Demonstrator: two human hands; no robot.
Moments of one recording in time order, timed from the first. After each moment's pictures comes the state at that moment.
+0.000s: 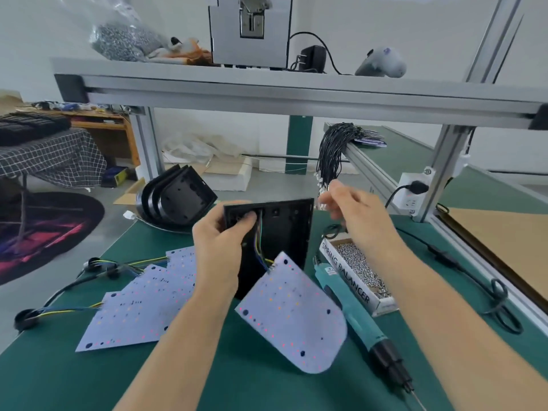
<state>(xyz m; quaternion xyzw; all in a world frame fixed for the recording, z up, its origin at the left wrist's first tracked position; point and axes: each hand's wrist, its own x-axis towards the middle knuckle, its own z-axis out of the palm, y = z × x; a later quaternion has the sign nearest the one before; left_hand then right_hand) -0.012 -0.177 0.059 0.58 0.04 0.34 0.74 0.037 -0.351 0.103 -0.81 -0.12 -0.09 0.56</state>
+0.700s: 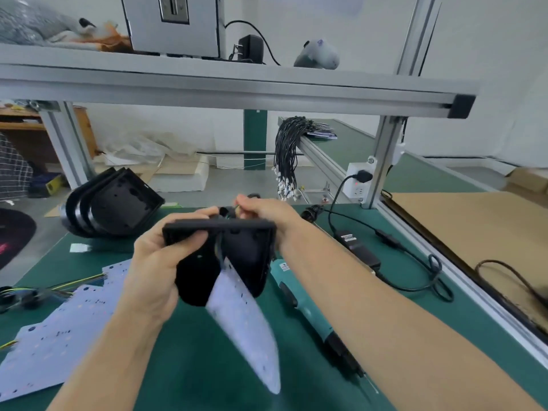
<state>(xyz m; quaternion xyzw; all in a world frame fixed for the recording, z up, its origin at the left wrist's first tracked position) -0.019 -0.174 0.055 0.57 -0.07 0.19 0.79 0.093 -0.307 0.080 -0.59 0.02 0.23 0.77</state>
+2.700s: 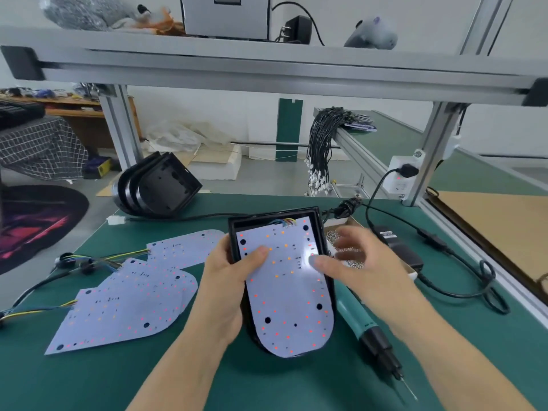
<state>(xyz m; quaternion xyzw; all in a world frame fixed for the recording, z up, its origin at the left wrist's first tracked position) -0.038 -0.202 0.020 0.53 0.05 0.11 0.84 -0.010 -0.388 0.047 -0.84 -0.11 -0.04 0.53</state>
